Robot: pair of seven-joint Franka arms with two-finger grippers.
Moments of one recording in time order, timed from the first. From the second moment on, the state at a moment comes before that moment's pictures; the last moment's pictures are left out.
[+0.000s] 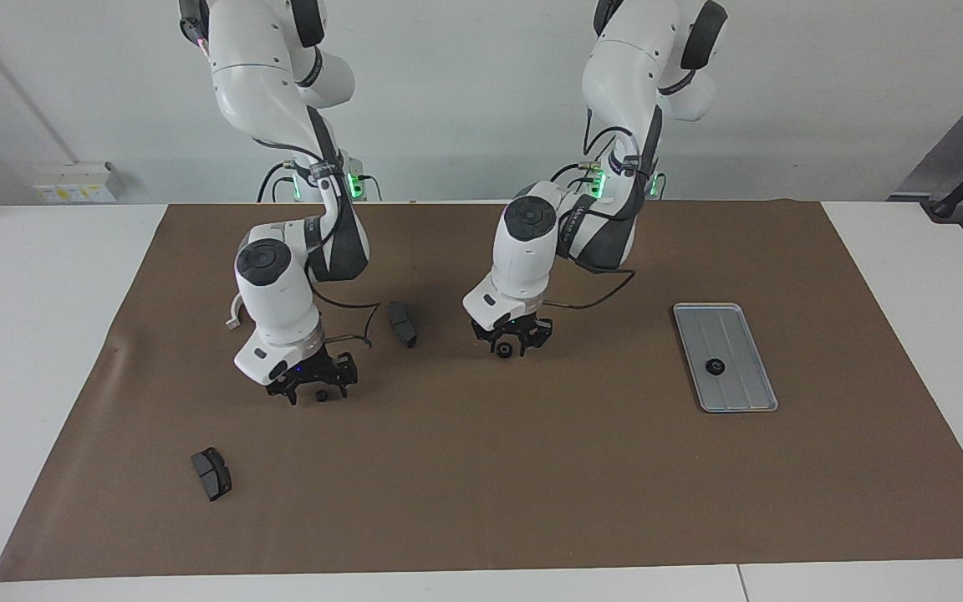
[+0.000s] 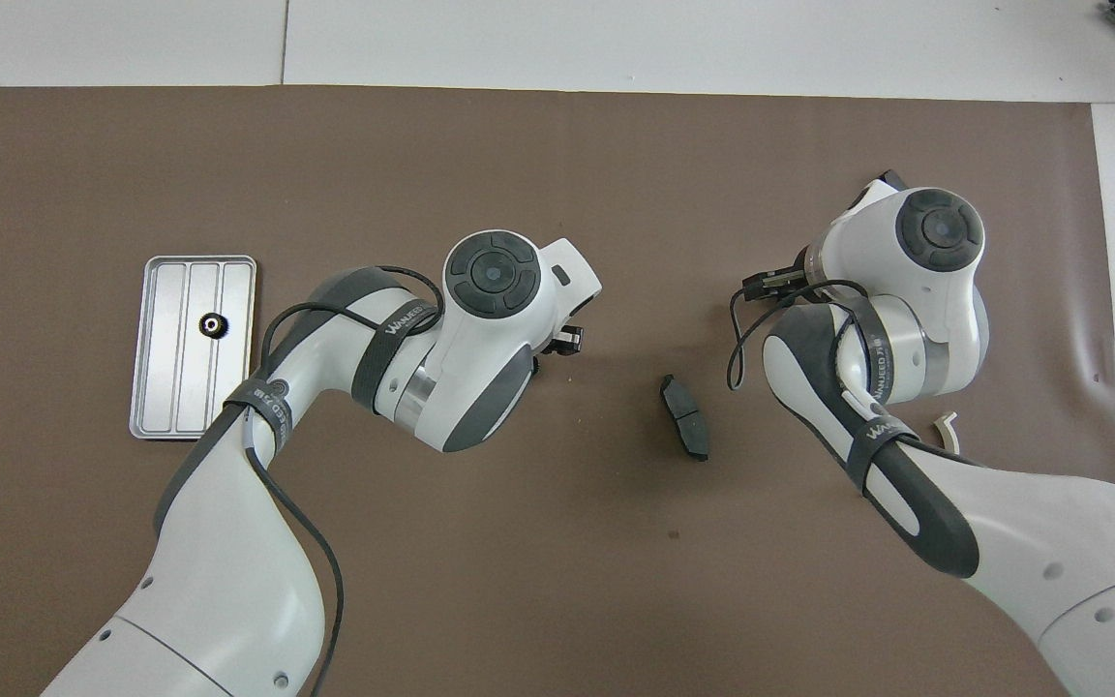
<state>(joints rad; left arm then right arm) -0.59 0.48 -0.06 -1.65 0.01 2.19 -0.41 0.21 0.42 -0.07 -1.88 -0.01 2.40 0.02</state>
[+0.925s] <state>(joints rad) -0.61 0.53 -0.06 -1.67 0.04 2.19 -0.42 0.20 0.42 -0.07 -1.89 -0.01 2.37 0.02</state>
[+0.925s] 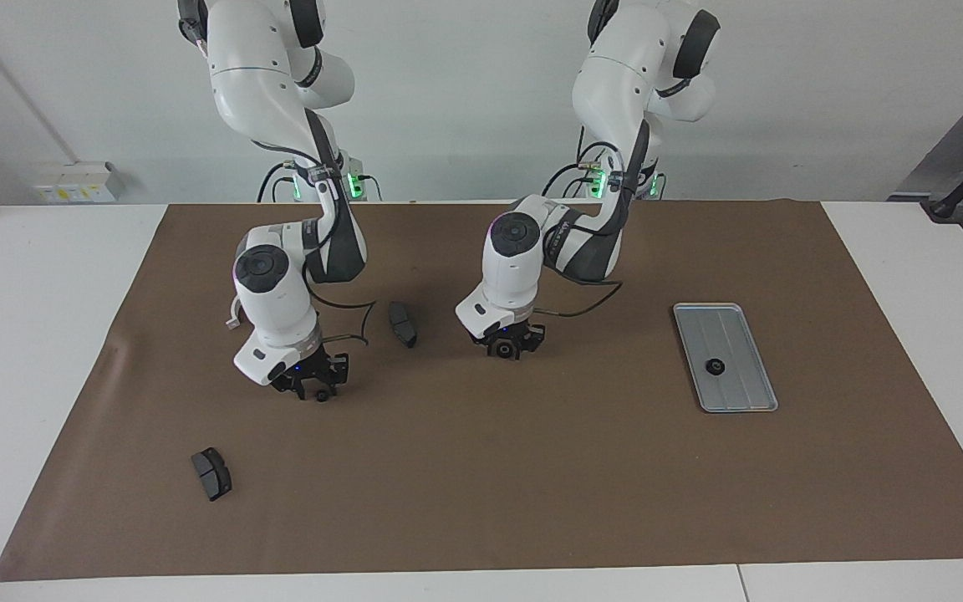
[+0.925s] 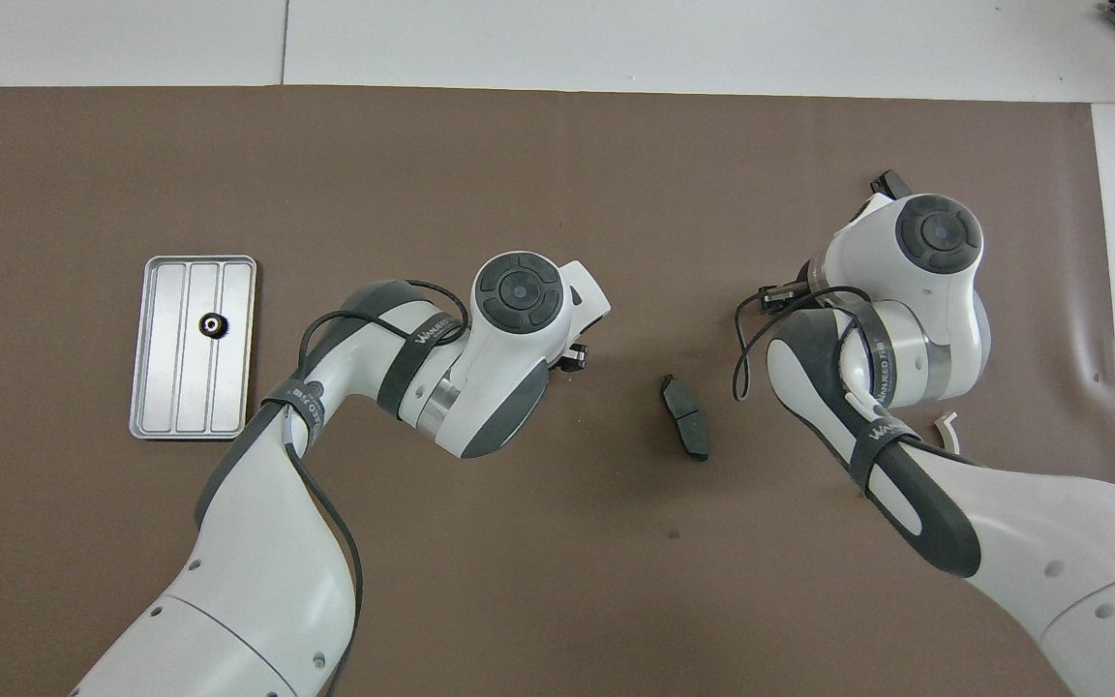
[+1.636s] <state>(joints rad) -0.62 0.53 -0.06 -1.68 0.05 2.19 -0.42 0.20 0.41 -0.07 -1.89 -0.01 2.37 0.02</state>
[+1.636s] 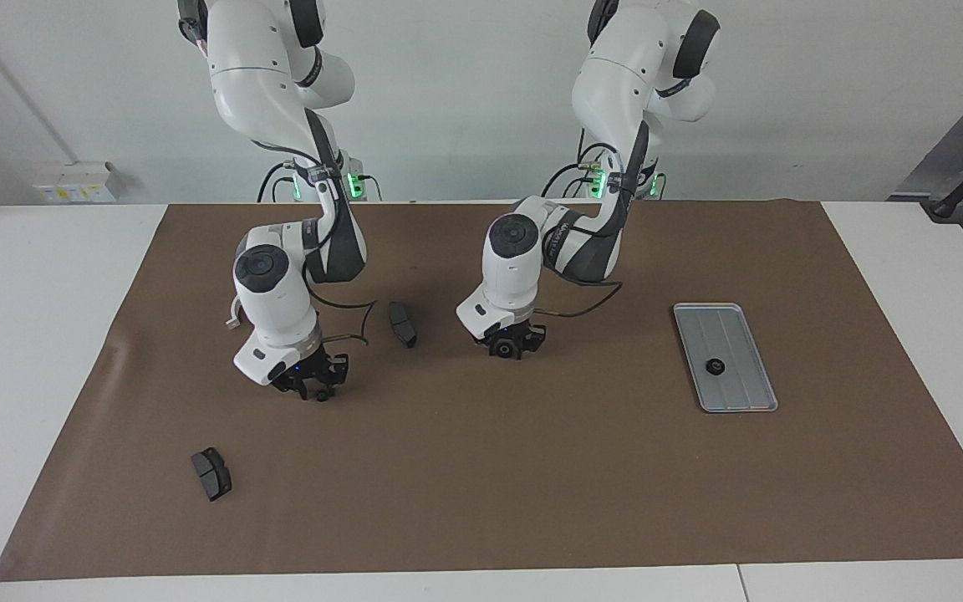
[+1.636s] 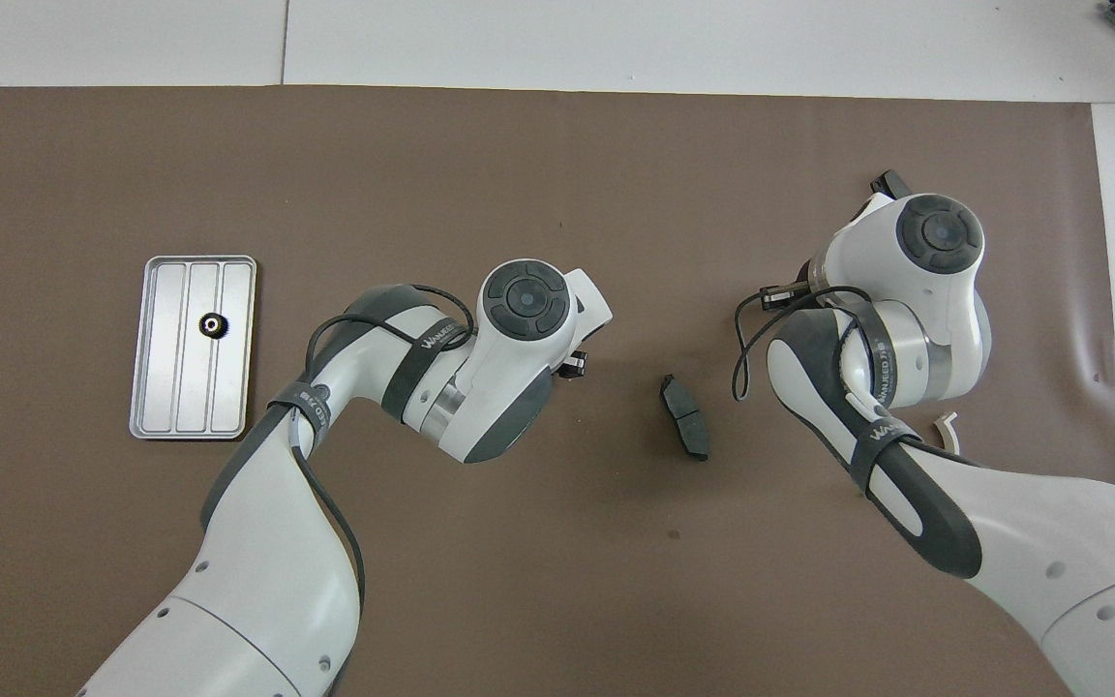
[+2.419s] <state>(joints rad) -0.62 0.53 -0.05 -1.63 0.05 2.13 -0.42 0.20 0.36 -0.06 -1.86 0.00 2.30 0.04</state>
